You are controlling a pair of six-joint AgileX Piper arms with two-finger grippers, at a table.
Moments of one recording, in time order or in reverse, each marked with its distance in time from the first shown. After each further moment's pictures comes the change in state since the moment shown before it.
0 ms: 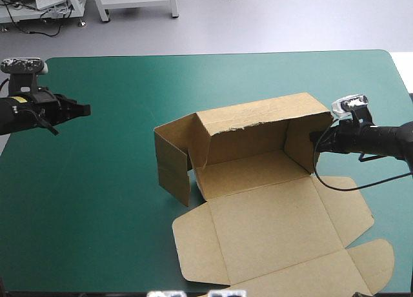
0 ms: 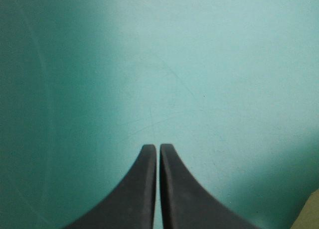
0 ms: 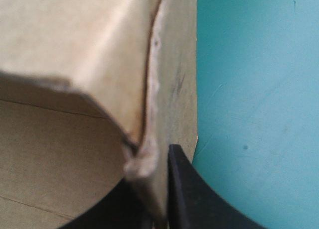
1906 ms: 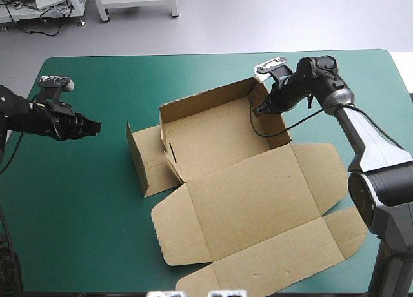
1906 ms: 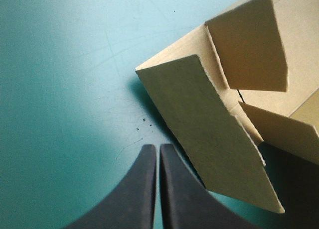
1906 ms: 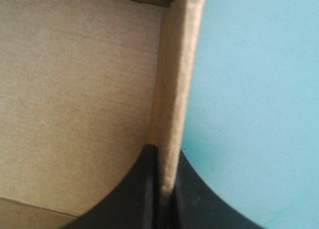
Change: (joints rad) left arm 0.024 0.163 0.007 -0.087 0.211 0.162; right arm 0.486 0.501 -0.810 -0.773 0.114 0.763
